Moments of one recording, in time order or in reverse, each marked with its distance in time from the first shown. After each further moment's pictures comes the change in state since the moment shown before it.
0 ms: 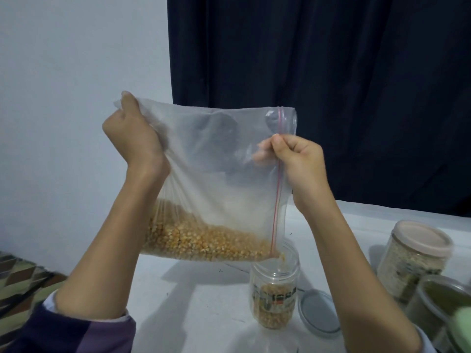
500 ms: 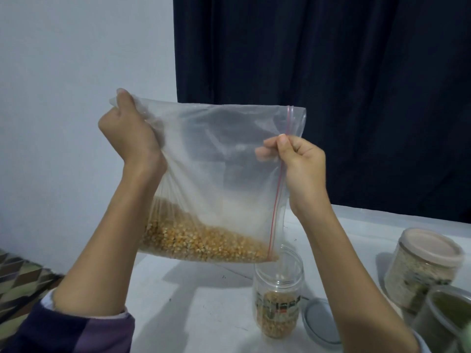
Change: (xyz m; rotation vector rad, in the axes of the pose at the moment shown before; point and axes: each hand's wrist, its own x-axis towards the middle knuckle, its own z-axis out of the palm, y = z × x) left_hand 0.009 0.009 0.004 -0.012 -0.003 0.026; right_hand 0.005 -0.003 0.006 0.070 0.021 -0.009
